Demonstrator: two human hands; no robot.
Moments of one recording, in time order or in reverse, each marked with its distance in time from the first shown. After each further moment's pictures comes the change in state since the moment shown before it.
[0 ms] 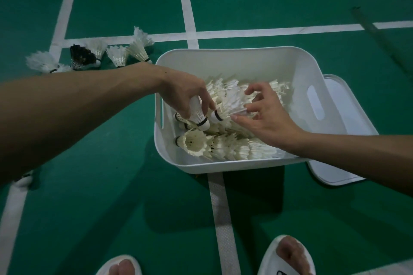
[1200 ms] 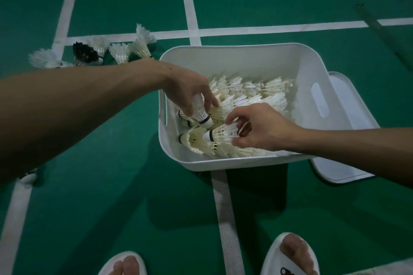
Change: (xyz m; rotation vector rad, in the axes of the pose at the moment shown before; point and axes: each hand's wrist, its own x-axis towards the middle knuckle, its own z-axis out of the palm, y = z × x) left_hand -0.001 -0.003 0.001 0.014 -0.025 -0.005; right_hand -0.002 -0.026 0.000 -0.151 -0.325 -0.005
